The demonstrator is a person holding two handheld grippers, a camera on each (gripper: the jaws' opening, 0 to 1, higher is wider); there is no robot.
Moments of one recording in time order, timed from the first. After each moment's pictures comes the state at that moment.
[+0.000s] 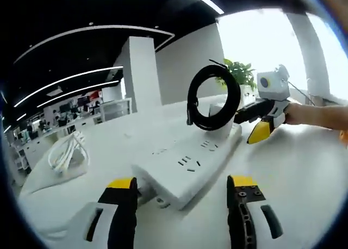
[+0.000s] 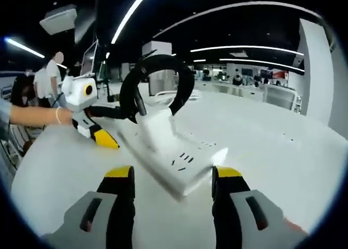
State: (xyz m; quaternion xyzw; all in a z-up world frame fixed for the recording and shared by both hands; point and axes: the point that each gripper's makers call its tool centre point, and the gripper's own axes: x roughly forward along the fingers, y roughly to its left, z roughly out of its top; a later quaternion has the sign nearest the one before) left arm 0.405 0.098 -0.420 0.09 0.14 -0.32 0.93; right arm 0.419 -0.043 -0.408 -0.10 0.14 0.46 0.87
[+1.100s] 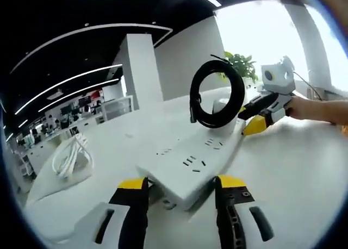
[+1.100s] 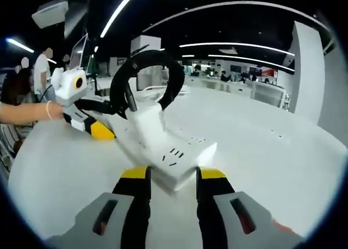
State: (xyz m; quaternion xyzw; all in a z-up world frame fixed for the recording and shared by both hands) left arm 0.412 0.102 -0.418 0.11 0.15 -0.32 0.93; right arm 0.419 -0.053 -0.409 -0.12 0.15 0.41 0.89
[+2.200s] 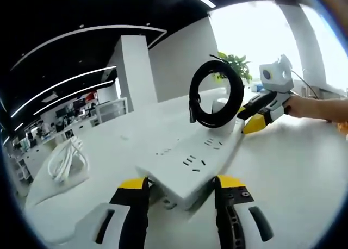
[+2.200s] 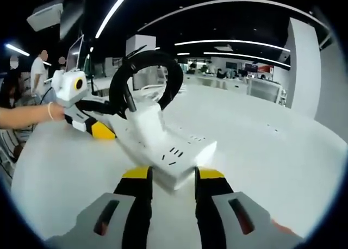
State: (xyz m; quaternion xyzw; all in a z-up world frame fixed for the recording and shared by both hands) left arm 0.411 0.099 -0.418 0.12 0.15 -0.34 0.92; right arm 0.416 -0.061 -0.409 -0.11 0.16 0.40 0.90
